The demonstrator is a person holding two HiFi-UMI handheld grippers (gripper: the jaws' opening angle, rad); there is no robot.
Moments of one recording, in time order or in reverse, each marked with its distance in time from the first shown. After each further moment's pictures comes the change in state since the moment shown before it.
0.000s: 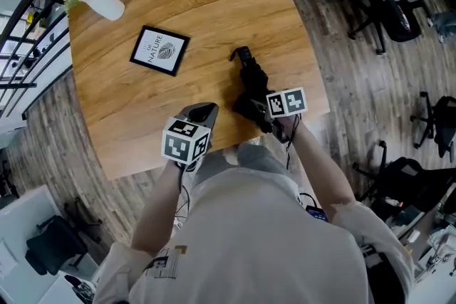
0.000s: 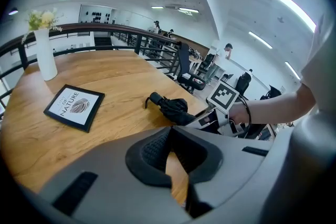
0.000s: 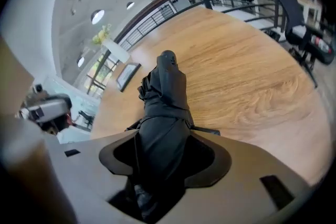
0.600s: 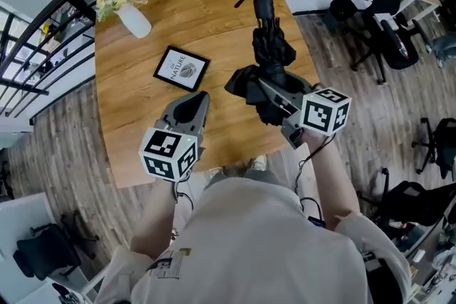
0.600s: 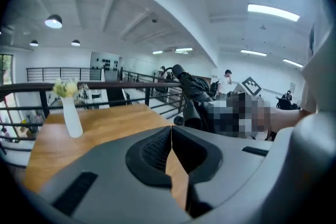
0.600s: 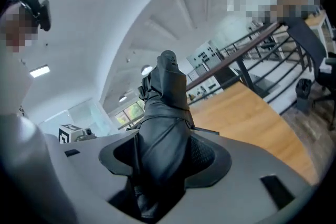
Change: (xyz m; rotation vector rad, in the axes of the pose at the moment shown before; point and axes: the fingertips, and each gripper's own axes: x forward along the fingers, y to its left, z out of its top) left arm -0.151 0.008 0.125 0.143 -0.452 0.159; right arm -0.196 0.197 0.159 -0.250 -0.631 0.324
